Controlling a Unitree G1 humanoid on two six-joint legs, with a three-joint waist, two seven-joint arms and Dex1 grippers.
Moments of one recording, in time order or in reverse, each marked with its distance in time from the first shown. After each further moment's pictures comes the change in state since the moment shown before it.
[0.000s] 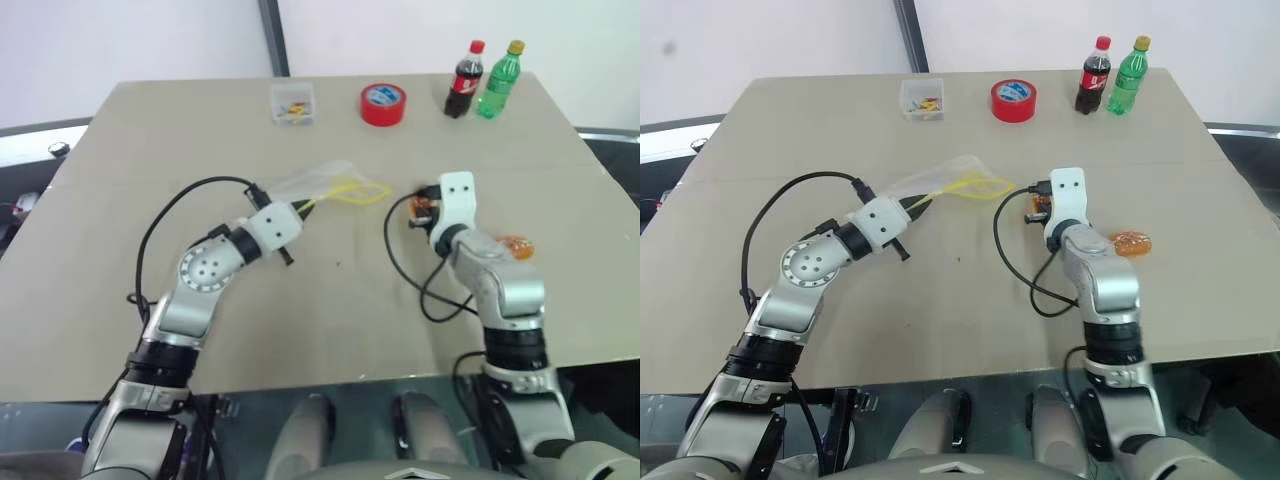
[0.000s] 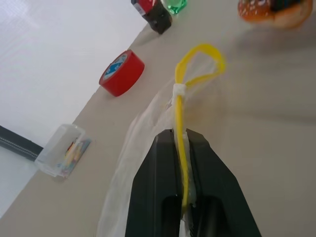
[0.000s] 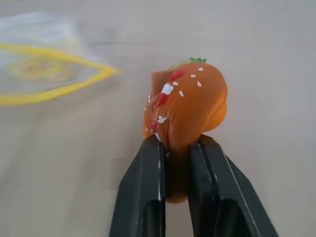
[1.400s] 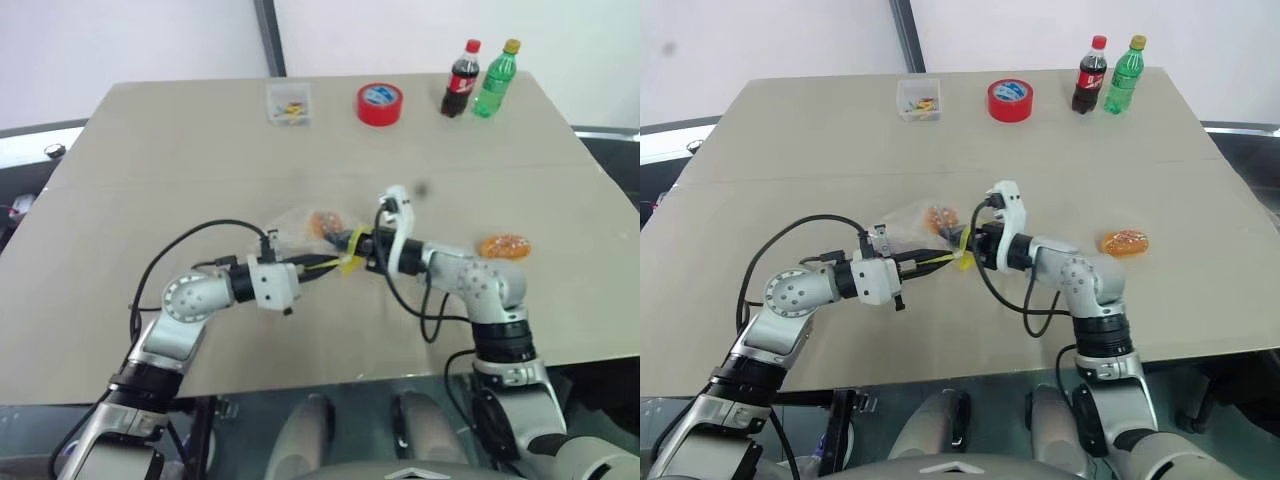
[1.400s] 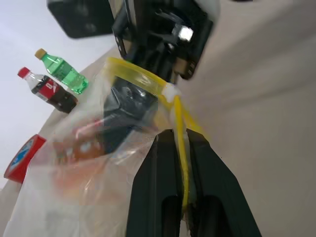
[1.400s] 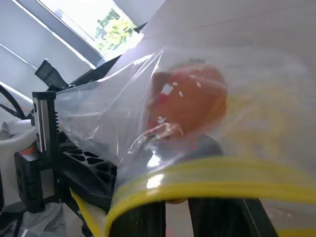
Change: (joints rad) left arm 0.104 0.077 -0.060 -0.006 -0.175 -0.367 -0.326; right arm -0.067 0.174 -0.050 0.190 0.456 0.113 0.308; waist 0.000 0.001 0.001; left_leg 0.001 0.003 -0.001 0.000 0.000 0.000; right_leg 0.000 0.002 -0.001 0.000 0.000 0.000
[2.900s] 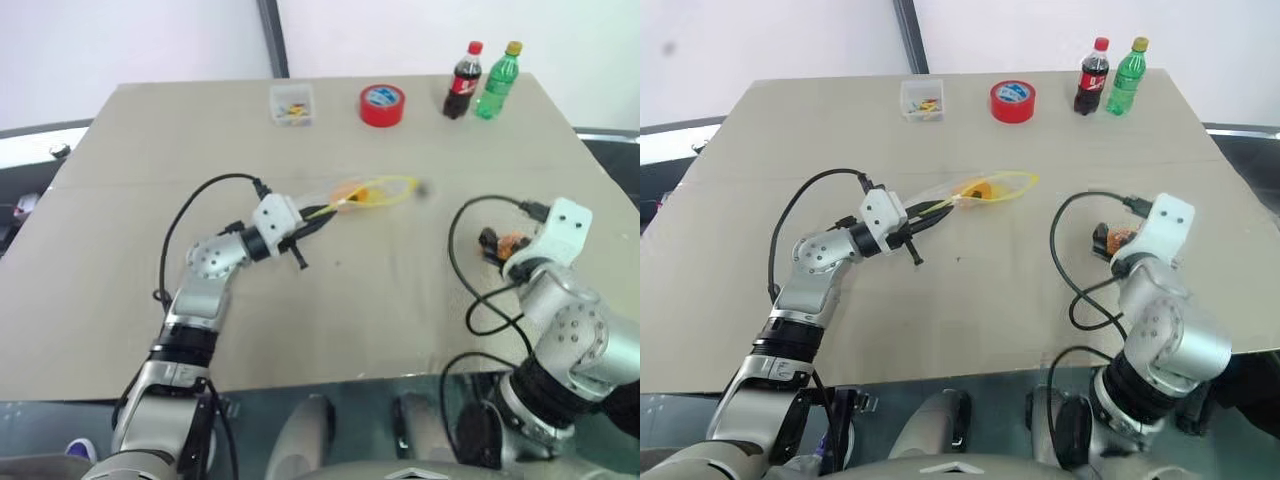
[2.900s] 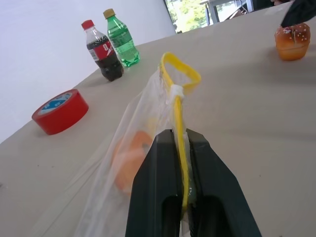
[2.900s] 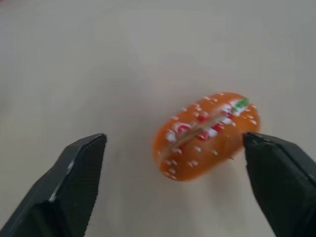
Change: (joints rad) left arm -0.215 -0.171 0.083 0.229 -0.079 0.269 0.028; right arm 0.041 0.115 -0.543 -0.704 -0.551 0.508 -0.630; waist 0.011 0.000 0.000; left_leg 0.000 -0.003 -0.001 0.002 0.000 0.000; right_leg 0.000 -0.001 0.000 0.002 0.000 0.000
